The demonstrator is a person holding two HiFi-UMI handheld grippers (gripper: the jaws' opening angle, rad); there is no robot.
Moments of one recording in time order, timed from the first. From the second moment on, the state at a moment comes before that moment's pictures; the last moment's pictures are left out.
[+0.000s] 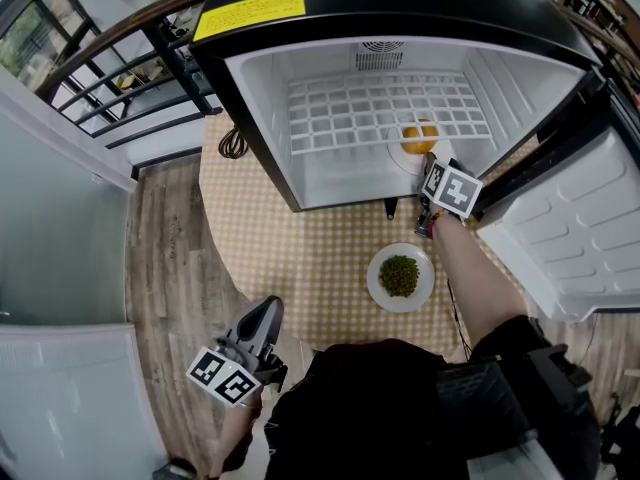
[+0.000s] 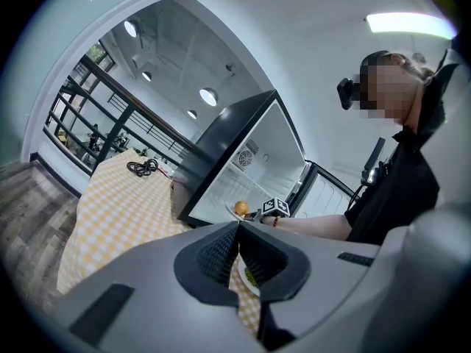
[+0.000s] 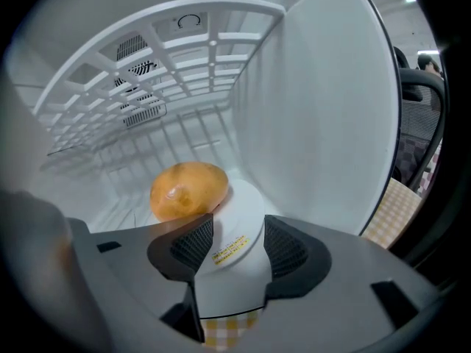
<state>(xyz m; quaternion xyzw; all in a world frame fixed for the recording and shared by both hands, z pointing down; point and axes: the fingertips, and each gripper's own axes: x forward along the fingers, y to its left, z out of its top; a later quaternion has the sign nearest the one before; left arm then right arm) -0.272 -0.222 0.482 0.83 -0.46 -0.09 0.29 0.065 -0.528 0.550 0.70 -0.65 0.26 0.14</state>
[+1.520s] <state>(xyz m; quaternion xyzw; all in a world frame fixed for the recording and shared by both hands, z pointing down) -0.278 -0.189 0.467 0.83 -0.47 -0.09 0.28 0.070 -0.510 0.513 0.70 -0.67 0.20 0.10</state>
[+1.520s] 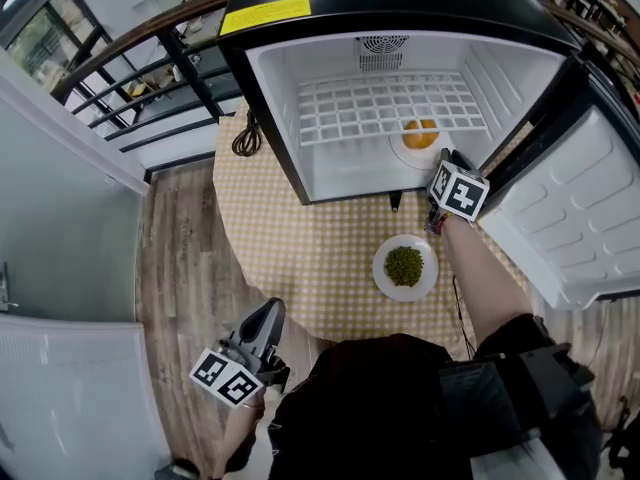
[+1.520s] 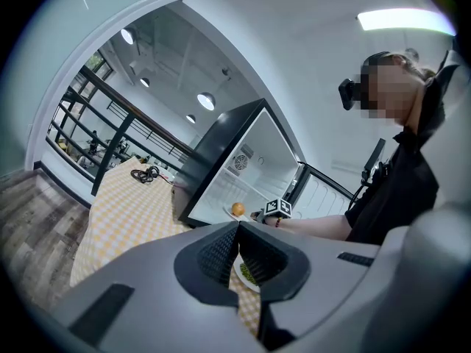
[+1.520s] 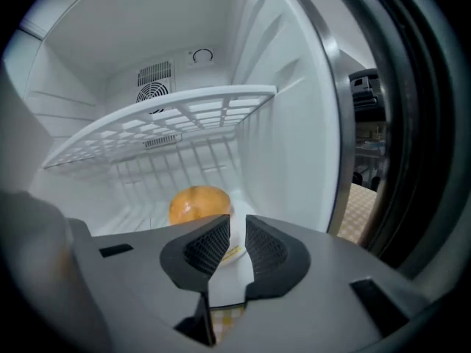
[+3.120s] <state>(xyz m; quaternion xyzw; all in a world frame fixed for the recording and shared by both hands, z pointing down) -0.189 -0.073 0.397 0.90 -0.38 -0.09 0.20 0.024 -0.182 0.427 0.44 -0.82 0.34 -0.10</state>
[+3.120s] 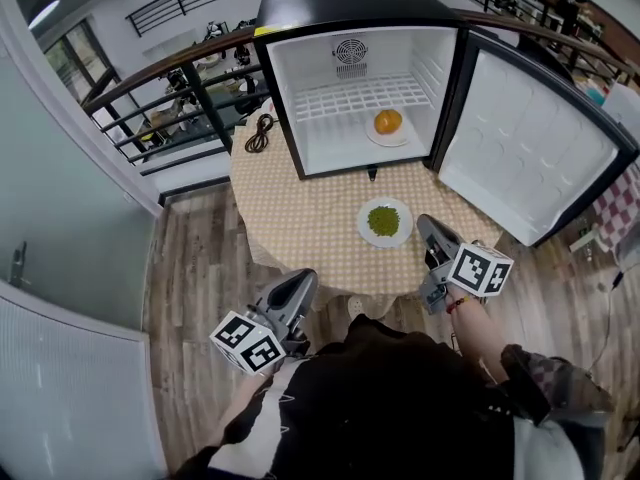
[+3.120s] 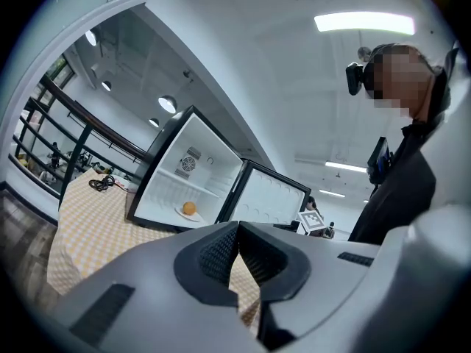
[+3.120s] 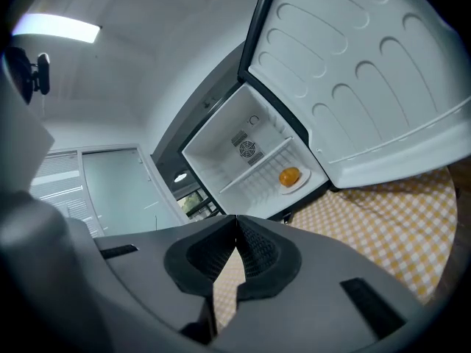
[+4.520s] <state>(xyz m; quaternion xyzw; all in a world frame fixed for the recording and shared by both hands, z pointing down) -0.056 -0.020 0.390 0.89 -0.40 -0.08 0.21 0.120 -0.069 0.428 0.38 -0.87 0.32 -0.02</state>
